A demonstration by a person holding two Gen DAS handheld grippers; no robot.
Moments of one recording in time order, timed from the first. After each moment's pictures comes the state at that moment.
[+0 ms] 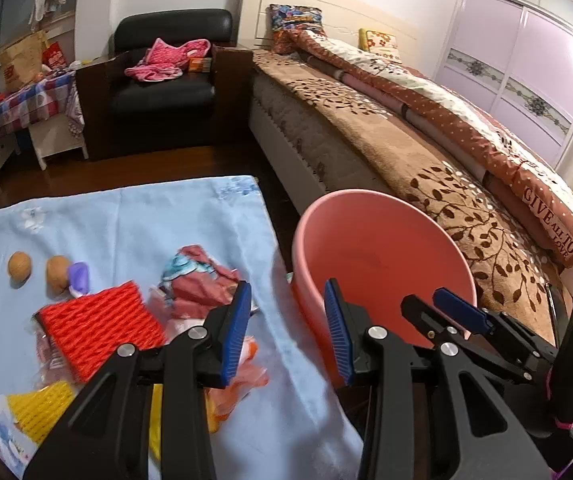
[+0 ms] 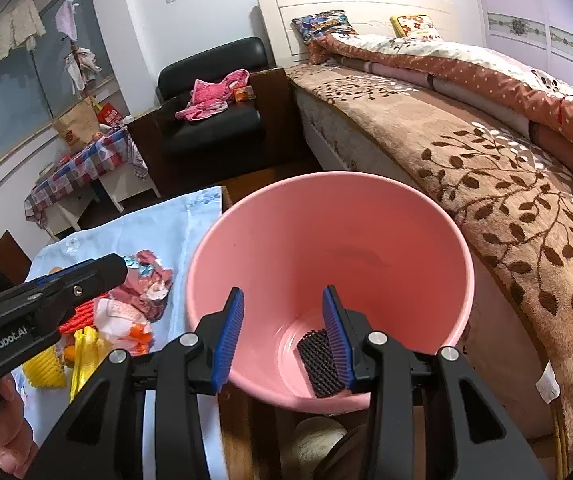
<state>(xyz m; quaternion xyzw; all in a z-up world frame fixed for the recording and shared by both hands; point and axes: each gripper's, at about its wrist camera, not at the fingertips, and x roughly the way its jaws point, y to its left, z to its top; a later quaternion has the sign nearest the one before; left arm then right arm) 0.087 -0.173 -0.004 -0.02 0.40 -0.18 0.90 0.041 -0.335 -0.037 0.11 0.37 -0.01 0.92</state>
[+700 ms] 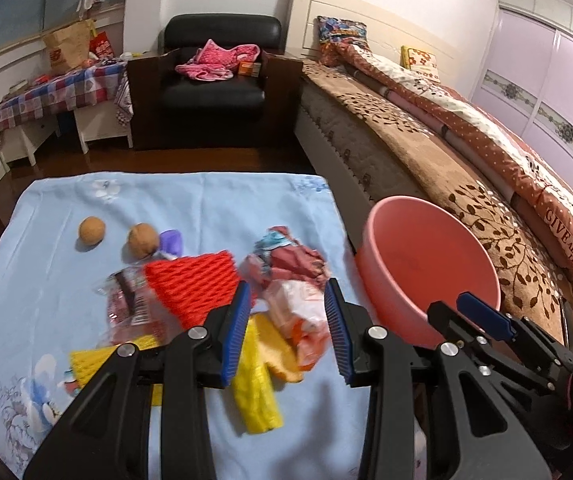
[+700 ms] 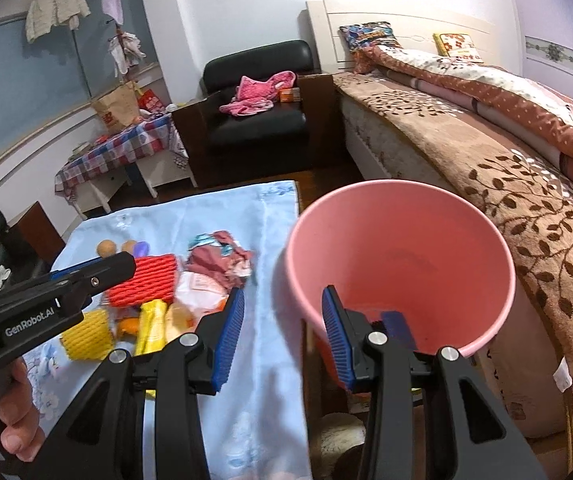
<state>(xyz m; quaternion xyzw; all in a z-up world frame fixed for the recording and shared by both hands) 0.052 -0.100 0.006 -0.04 0.39 -0.11 0.91 0.012 -0.274 -0.017 0.08 0.35 0.05 0.93</state>
